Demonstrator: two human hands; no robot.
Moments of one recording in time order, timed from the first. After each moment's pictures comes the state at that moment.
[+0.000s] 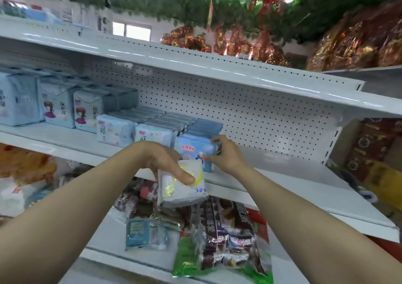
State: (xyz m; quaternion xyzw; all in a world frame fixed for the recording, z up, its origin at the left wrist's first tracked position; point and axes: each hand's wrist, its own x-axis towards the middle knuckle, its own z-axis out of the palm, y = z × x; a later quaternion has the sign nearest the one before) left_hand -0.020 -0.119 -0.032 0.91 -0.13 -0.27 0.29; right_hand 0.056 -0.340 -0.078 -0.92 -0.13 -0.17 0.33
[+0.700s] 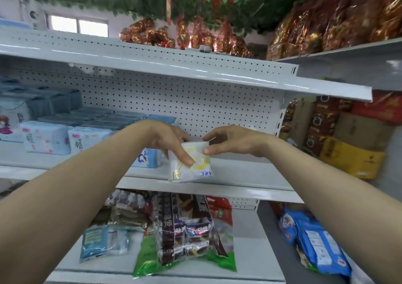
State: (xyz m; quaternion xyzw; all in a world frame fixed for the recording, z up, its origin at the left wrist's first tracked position) left_hand -0.003 -0.274 0.014 0.90 -0.23 -0.23 0.28; right_hand -0.035 -0.499 0.015 -0.93 -0.15 0.07 0.33
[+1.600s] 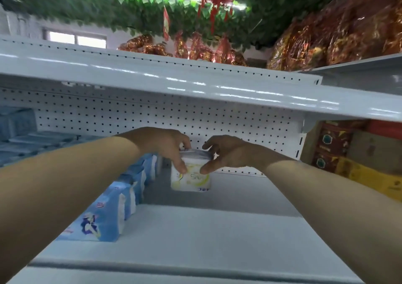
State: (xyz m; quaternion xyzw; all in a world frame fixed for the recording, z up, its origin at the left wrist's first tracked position) left_hand 0.194 -0.323 0.030 0.96 -0.24 -0.07 0.11; right_hand 0.162 -0.534 0.020 -0.97 -0.15 0.00 0.20
